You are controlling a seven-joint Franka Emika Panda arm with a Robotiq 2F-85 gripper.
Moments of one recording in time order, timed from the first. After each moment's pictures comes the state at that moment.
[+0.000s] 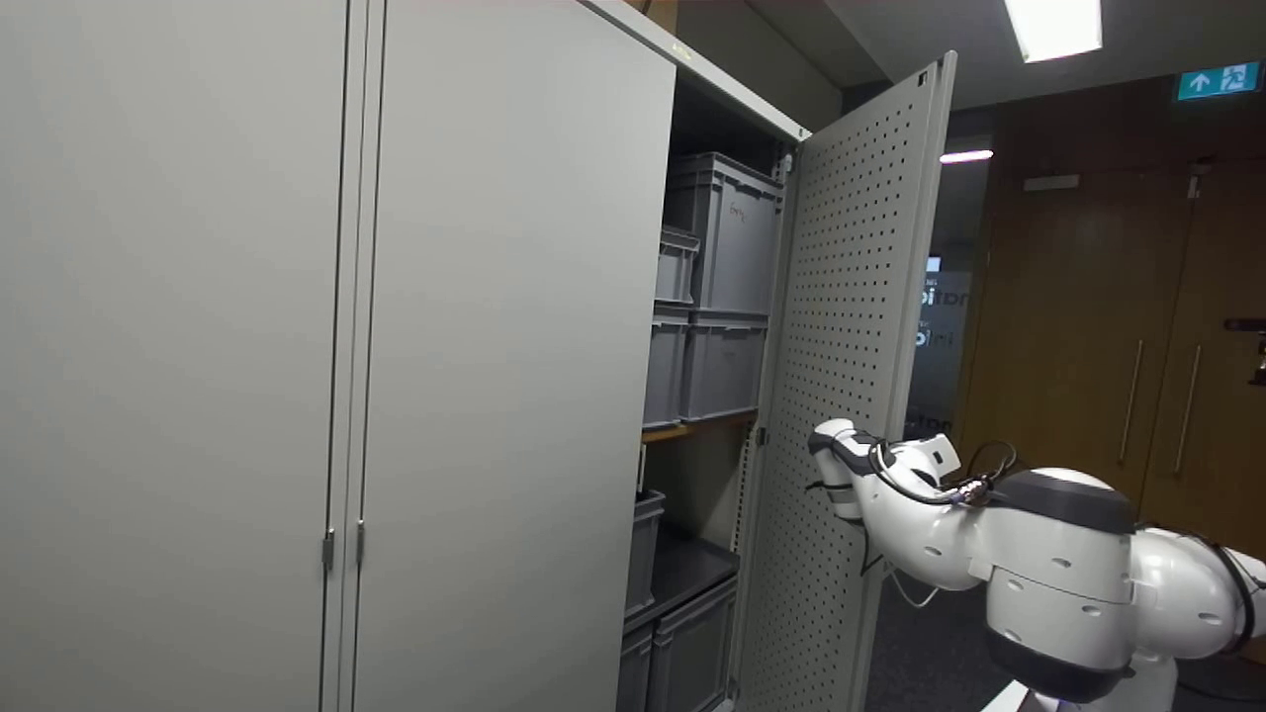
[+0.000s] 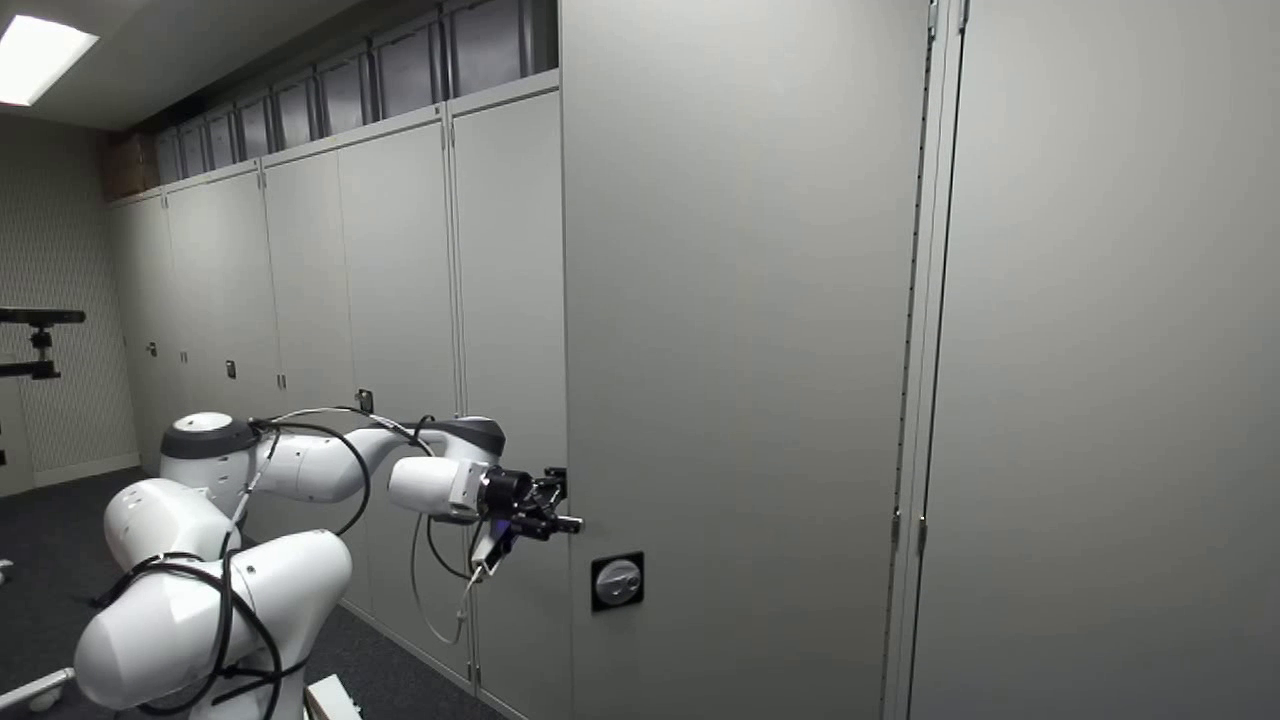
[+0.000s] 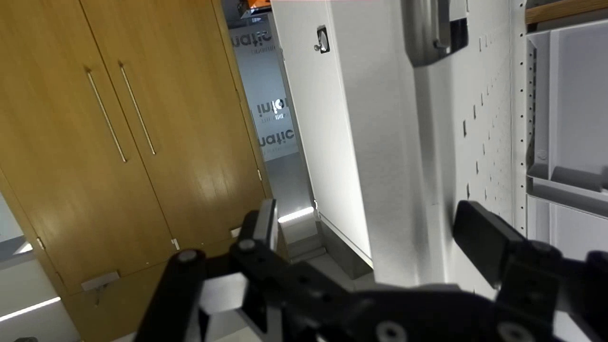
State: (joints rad) arm 1.80 1.37 -1.56 -2.56 2.60 3.46 -0.89
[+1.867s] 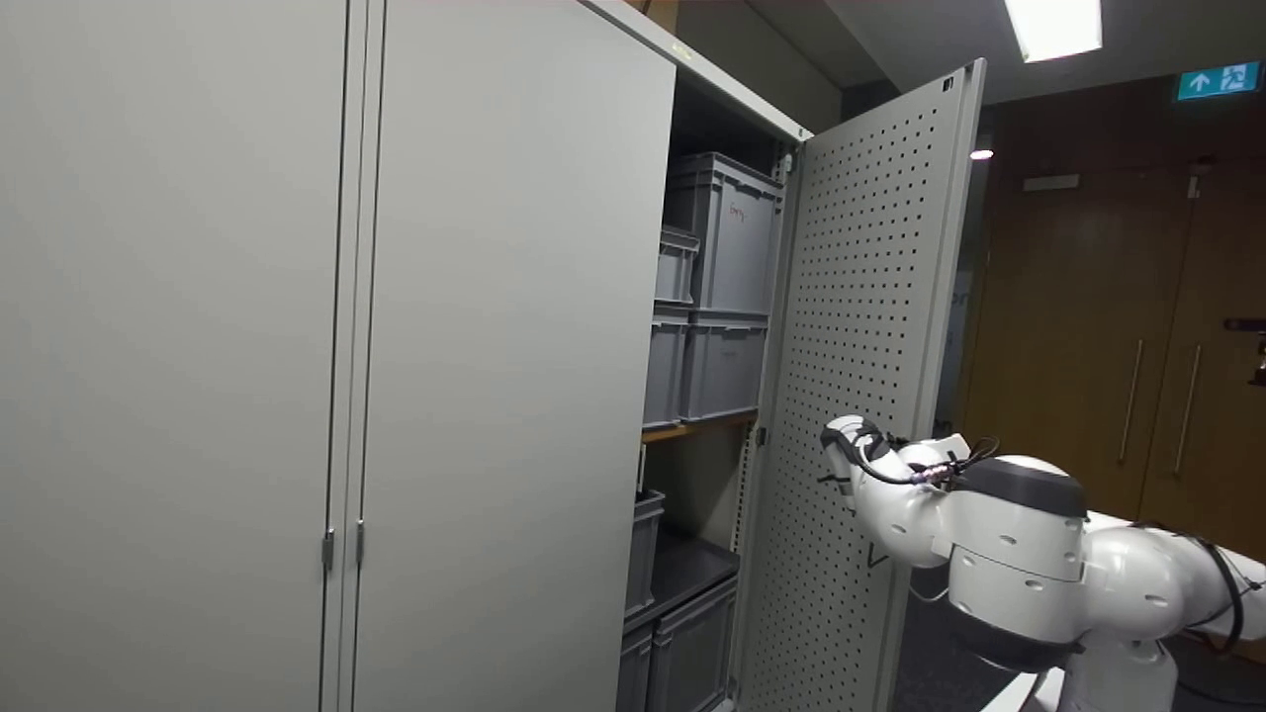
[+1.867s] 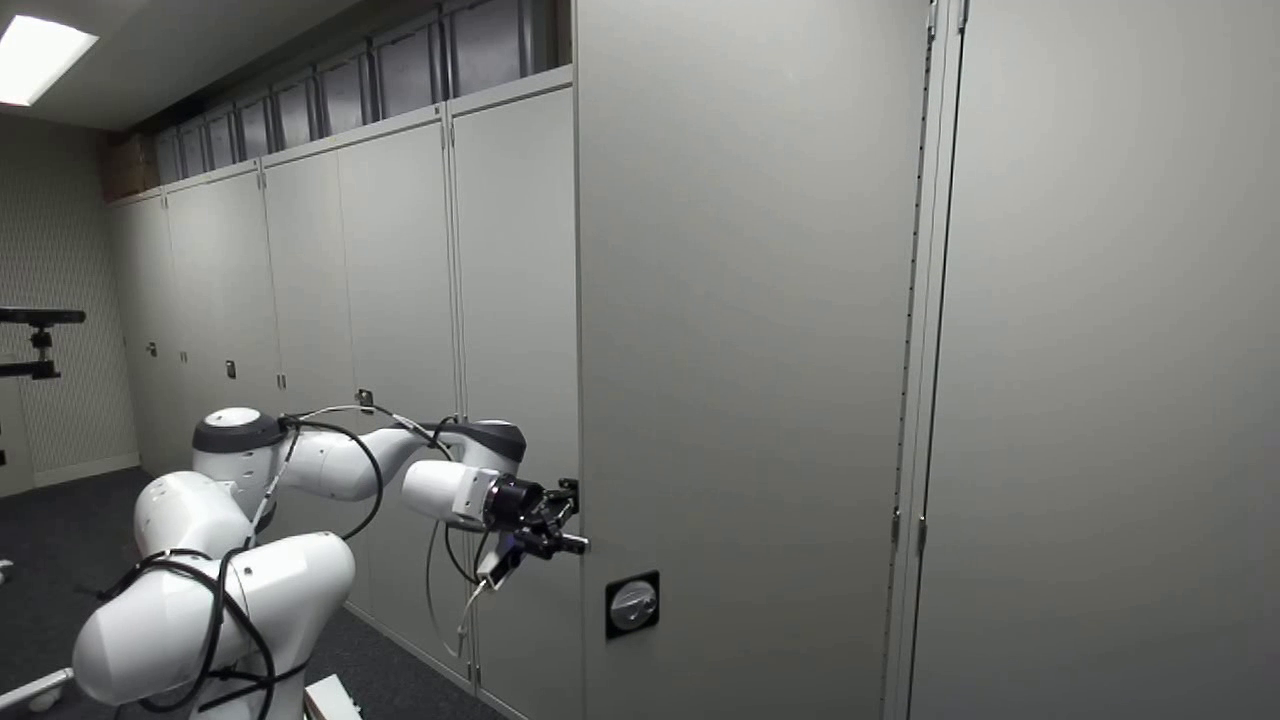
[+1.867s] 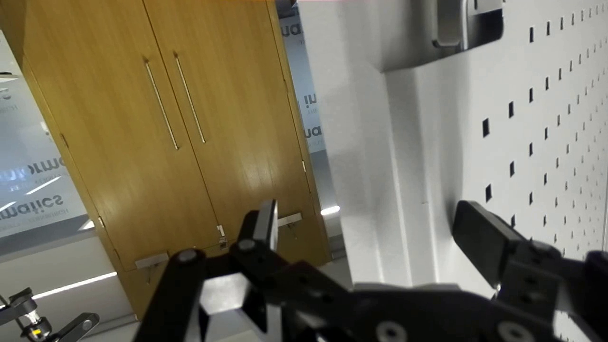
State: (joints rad) arm 1.68 1.37 -1.56 -2.57 2.60 3.46 -0.89
